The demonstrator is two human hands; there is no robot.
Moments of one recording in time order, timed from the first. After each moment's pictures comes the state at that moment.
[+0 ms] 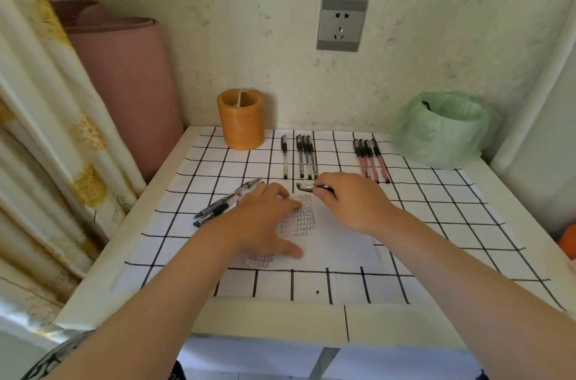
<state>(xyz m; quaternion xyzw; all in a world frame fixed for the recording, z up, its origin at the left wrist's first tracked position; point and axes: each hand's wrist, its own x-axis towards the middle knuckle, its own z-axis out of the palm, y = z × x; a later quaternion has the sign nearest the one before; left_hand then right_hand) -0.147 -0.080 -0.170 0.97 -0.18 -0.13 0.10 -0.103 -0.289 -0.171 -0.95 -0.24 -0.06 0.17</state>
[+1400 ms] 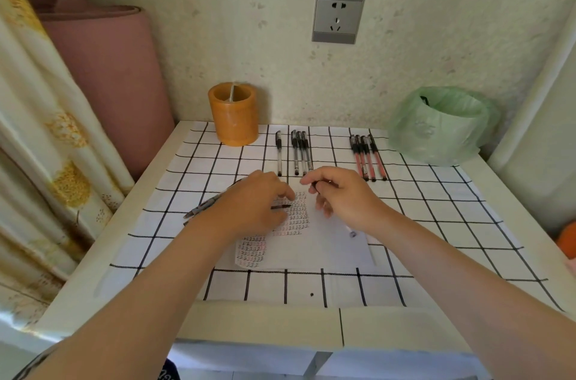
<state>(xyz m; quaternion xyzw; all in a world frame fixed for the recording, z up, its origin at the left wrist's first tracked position) -0.124 -0.079 -0.170 0.97 -0.17 -0.05 0.17 -0.099 -0.286 -0.181 -0.83 -0.15 0.07 0.53</state>
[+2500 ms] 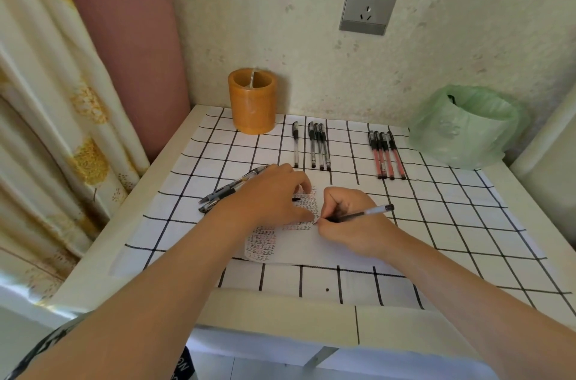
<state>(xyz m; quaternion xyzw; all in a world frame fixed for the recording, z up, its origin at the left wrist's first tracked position) -0.120 -0.083 -0.177 0.97 -0.15 -0.06 0.18 -0.135 -0.278 -0.192 -0.83 -0.23 0.10 0.49</state>
